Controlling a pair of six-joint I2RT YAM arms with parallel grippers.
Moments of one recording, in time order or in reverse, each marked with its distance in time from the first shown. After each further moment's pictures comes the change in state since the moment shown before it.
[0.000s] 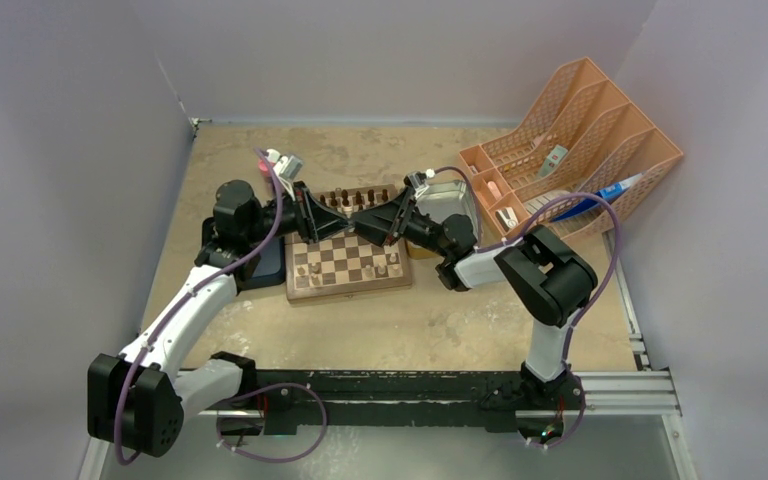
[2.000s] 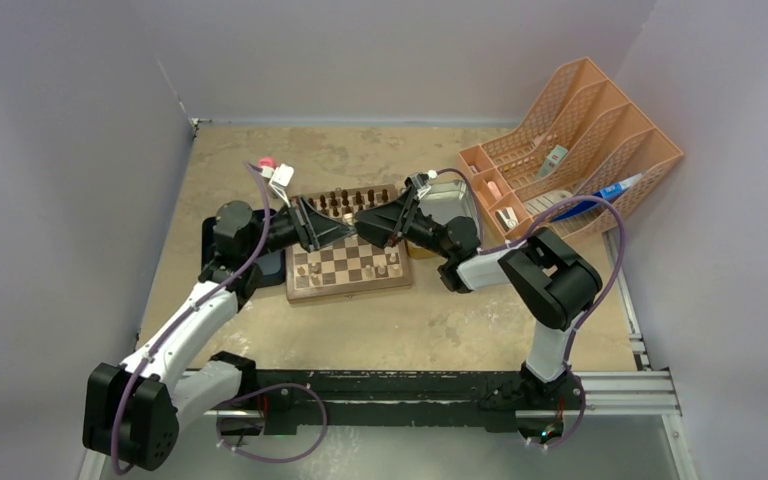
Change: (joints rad) left arm -0.027 -0.067 -0.134 0.169 -0.089 -0.365; right arm 0.001 -0.028 -0.023 0.027 -0.003 0.091
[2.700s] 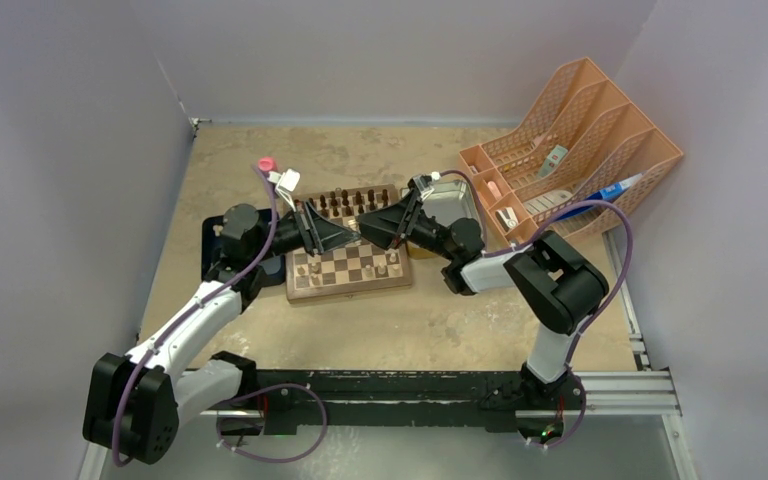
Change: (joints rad) left arm -0.020 0.034 -0.048 0.056 0.000 -0.034; right arm 0.000 -0.040 -0.032 -0.011 -0.001 0.011
